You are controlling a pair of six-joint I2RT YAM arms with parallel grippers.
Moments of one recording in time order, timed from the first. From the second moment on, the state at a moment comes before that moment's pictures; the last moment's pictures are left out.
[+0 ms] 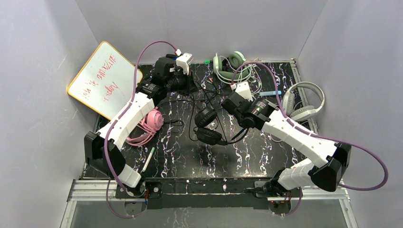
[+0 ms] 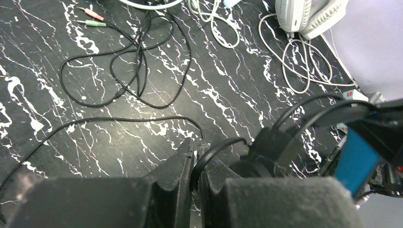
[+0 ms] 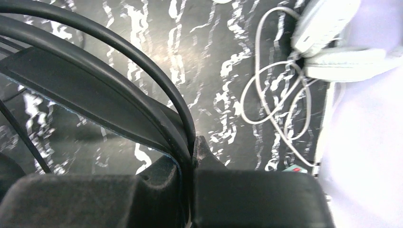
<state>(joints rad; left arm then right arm) -0.47 1.52 1.42 -0.42 0.36 -0.18 0.91 1.34 1.34 -1.17 0.63 0.51</state>
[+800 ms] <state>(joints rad) -0.56 1.46 1.22 -0.27 0.62 -0.58 0.82 1.65 1.44 -1.09 0.73 0.68</state>
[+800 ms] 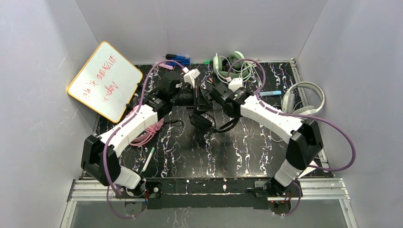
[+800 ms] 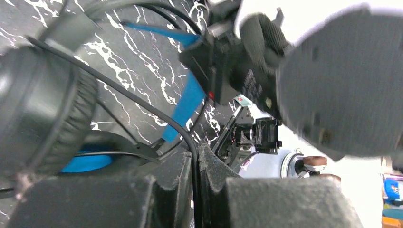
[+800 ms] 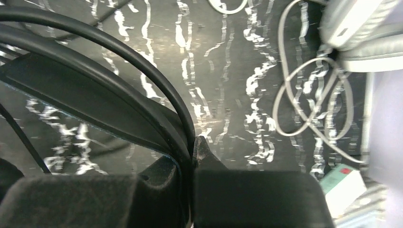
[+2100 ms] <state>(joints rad) -0.87 1.15 0.49 0.50 0.23 -0.50 0.57 1.61 1.99 -1.28 0.22 0.88</state>
